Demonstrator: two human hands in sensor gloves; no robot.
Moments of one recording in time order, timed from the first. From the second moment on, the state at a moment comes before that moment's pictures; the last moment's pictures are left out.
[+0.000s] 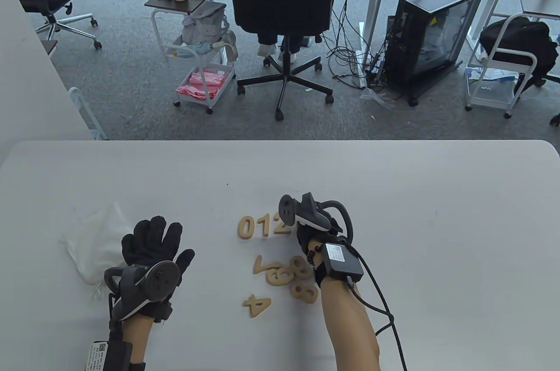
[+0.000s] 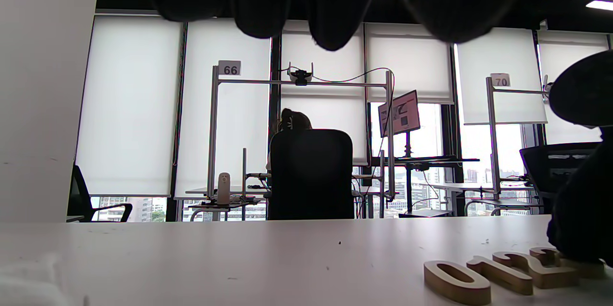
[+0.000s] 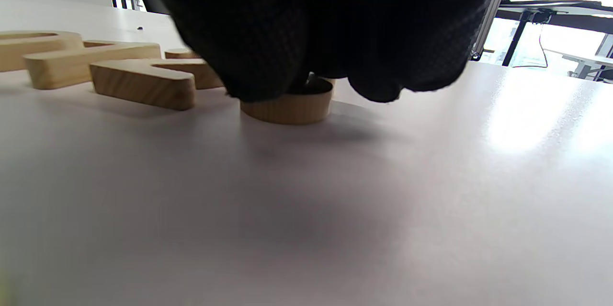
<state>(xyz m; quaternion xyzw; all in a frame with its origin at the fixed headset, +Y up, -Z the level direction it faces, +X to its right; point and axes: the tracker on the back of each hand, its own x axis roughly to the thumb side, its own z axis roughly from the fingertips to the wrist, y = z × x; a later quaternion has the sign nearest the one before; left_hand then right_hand) -0.273 -0.679 -0.325 0.18 -0.09 0.02 0.98 0.036 -0.749 -0.494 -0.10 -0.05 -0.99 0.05</state>
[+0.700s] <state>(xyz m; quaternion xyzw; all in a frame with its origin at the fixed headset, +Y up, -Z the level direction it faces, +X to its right) -0.271 -0.680 -0.325 0.18 -0.09 0.02 0.98 0.012 -0.669 -0.364 -0.28 0.00 -0.96 -0.08</state>
